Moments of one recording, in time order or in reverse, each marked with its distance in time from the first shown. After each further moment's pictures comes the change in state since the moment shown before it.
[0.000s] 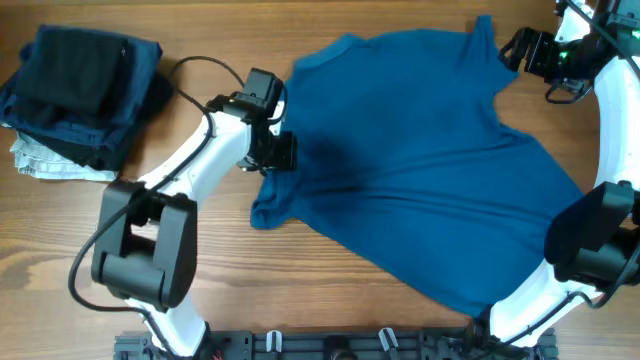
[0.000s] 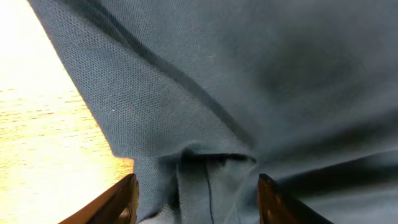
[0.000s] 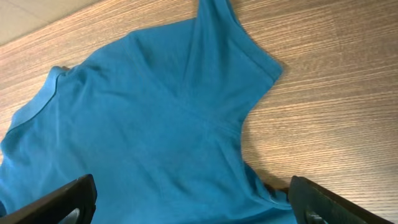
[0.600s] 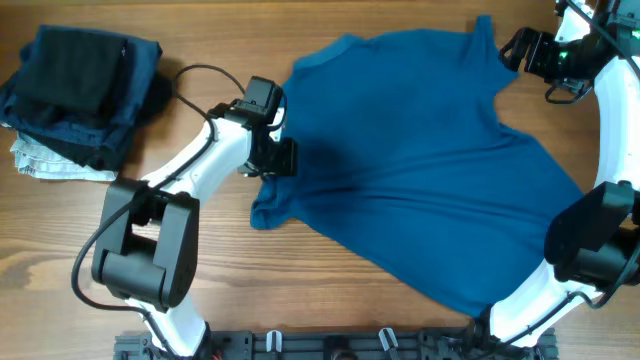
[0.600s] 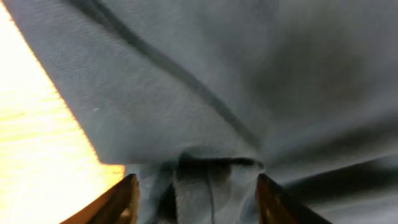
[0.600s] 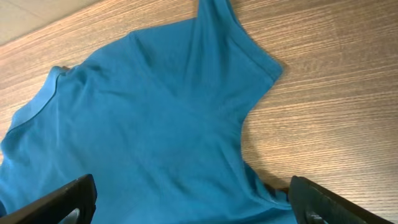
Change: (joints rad) left arm 0.000 0.001 -0.066 0.072 0.029 -0.001; right arm 0.000 0.000 0.000 0.000 0.000 0.000
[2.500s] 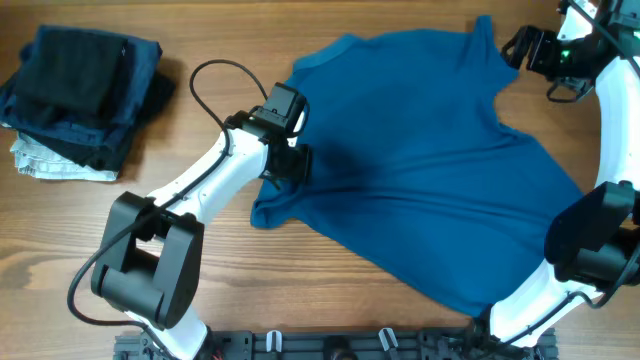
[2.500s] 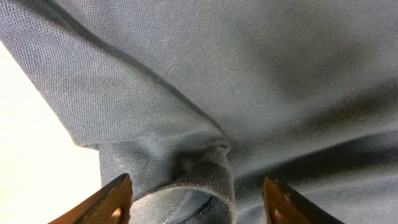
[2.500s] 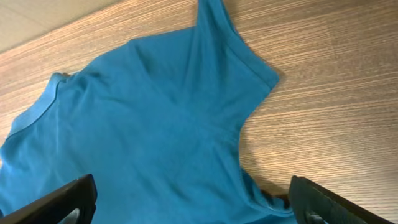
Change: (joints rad) left arm -0.109 -0.064 -0.010 -0.005 -0.111 -0.003; right arm -0.004 0.000 0.000 0.023 0.000 0.000
